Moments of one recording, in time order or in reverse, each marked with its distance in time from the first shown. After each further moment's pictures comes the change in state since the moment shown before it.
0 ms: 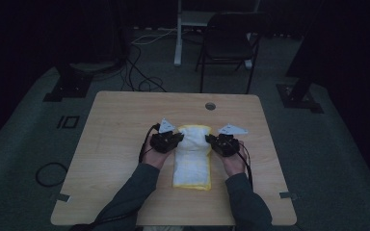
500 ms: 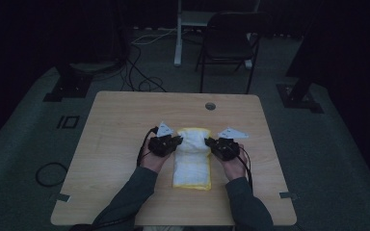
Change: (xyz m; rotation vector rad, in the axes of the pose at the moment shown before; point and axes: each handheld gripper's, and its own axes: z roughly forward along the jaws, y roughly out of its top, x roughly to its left) left arm -0.004 -0.009 -0.008 -0.007 -0.016 0.007; right arm 0.009 -0.006 -0.008 -0.009 0.013 -0.011
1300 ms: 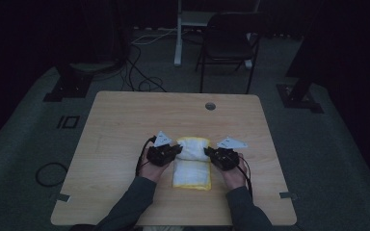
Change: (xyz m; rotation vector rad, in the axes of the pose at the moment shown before) left arm -0.011 -0.027 -0.006 0.002 -0.038 -0.025; right arm 0.012 -0.027 -0.005 0.028 0.021 -0.002
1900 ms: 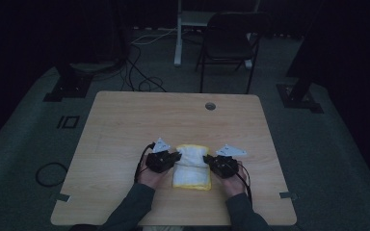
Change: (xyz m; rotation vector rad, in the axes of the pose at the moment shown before) left arm -0.004 -0.021 -0.001 0.031 -0.031 -0.038; right arm 0.011 -0.021 -0.002 0.028 0.021 0.019
